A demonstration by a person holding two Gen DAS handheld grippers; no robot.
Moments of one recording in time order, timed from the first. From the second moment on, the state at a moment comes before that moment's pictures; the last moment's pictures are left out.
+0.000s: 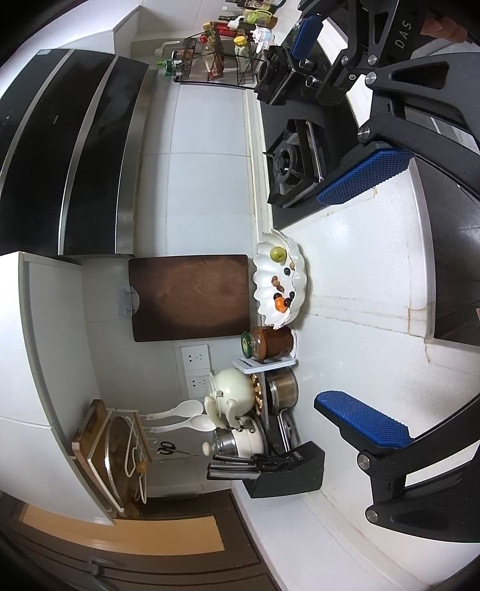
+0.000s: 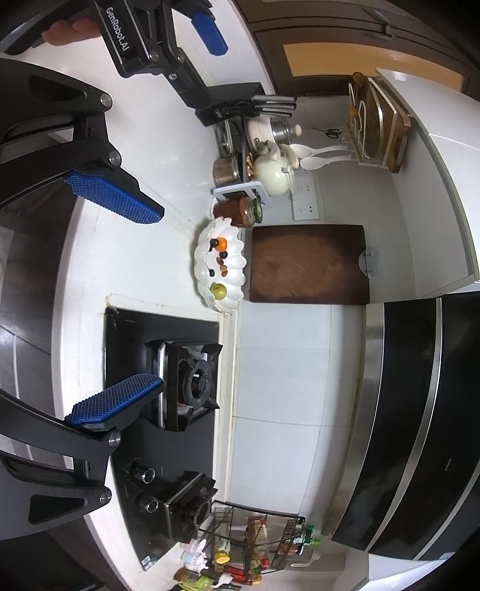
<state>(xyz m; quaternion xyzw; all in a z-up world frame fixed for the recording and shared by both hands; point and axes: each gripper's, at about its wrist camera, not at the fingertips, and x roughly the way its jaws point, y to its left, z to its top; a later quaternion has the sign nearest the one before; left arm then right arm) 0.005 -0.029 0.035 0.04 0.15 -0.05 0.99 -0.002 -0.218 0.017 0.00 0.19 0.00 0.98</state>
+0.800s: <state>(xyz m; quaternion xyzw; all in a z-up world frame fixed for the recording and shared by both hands) -0.013 -0.028 0.033 0.04 0.14 -0.05 0.99 -0.020 -0.216 0.015 0.00 0.18 0.00 0.98</state>
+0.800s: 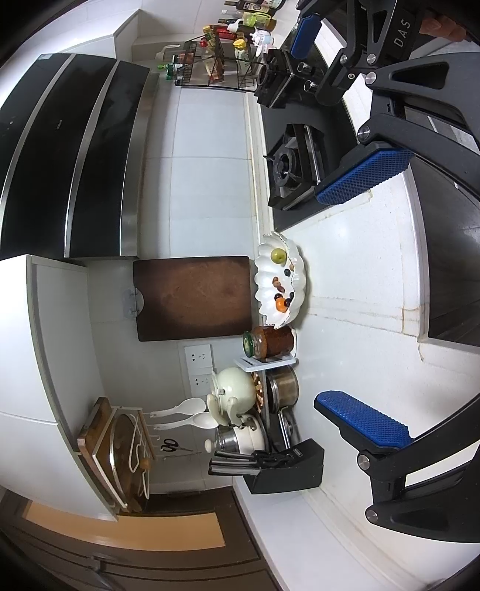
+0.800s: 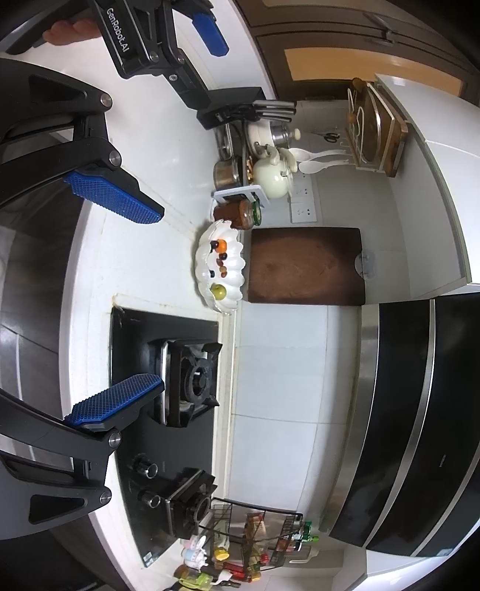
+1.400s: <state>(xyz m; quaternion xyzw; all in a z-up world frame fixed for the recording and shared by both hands) -0.014 -0.029 0.032 0.04 0.14 -0.05 0.99 -0.023 -0.219 0.015 0.00 0.18 -0.01 0.98</state>
